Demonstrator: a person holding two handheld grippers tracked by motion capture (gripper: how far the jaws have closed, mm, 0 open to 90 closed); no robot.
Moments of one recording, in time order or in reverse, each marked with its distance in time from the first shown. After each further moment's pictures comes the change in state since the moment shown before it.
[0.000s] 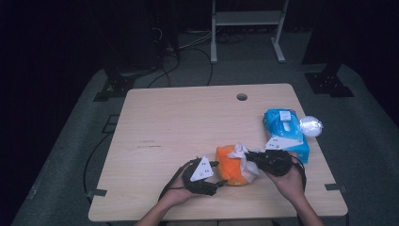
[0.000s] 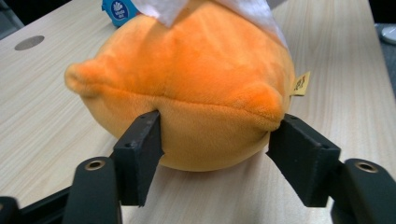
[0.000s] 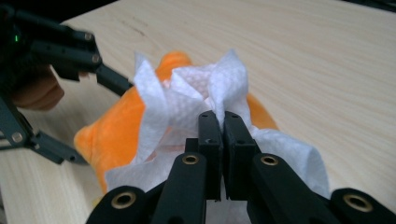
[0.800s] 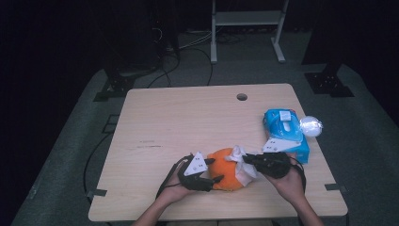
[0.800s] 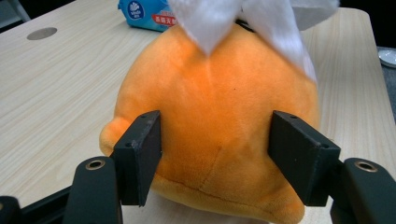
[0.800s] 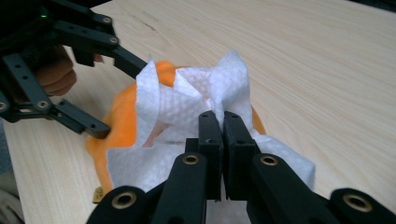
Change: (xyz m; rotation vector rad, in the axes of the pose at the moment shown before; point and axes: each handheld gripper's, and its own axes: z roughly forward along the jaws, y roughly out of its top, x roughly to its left) left arm 0.011 -0.003 -0.008 -0.027 0.017 -0.061; right arm 0.006 0.003 -0.003 0.016 0.020 -0.034
